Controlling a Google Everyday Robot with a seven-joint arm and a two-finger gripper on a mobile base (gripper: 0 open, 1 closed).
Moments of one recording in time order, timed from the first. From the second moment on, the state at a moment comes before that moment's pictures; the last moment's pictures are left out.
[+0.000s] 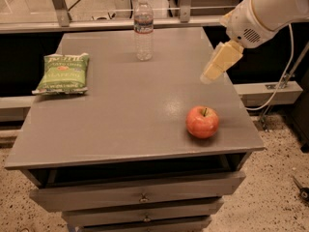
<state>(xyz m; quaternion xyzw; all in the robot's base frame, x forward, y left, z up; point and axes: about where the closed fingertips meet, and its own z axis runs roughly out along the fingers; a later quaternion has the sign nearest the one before) 0.589 -0.162 0.960 -0.55 0.77 0.03 0.33</state>
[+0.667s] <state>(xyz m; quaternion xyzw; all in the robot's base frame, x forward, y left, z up) 0.655 -0.110 0.950 -0.49 0.76 0.08 0.42</state>
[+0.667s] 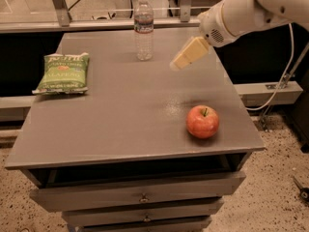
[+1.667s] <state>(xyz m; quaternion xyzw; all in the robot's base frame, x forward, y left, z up) 0.765 -0.026 0.943 -0.43 0.70 0.17 0.55</state>
